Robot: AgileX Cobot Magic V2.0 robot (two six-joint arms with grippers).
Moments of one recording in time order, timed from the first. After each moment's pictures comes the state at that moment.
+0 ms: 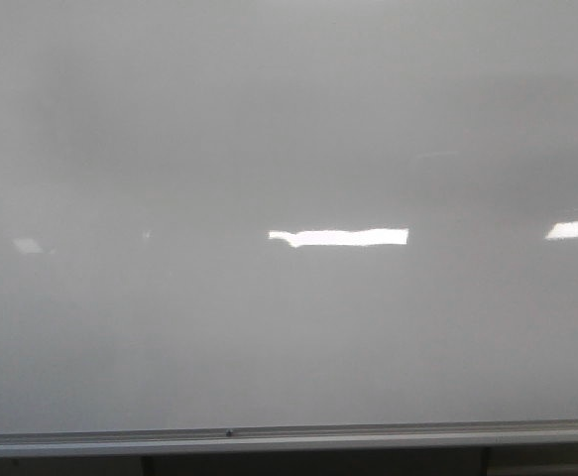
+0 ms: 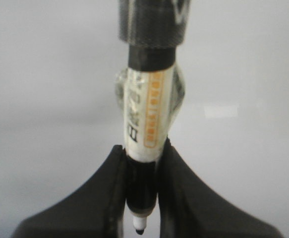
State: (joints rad) left arm -0.02 1.32 -0.92 -0.06 0.46 0.10; right arm 0.02 0.69 -0.65 0.04 0.61 -0.05
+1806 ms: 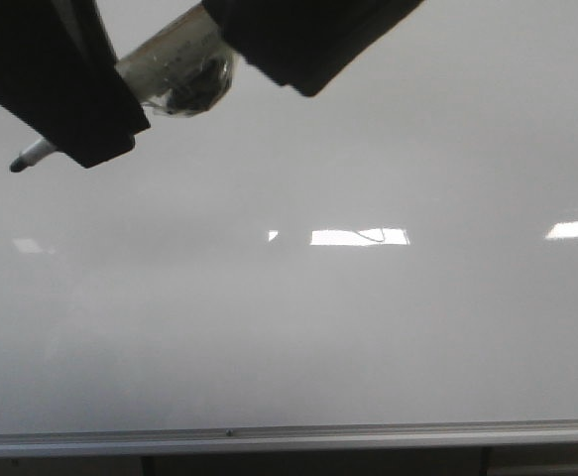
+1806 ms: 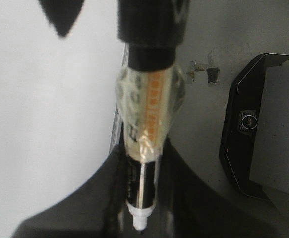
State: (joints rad) left arm -0.87 1.24 -1.10 -0.05 0.98 0.58; right arm 0.76 1.25 -1.13 0.46 0.84 -1.00
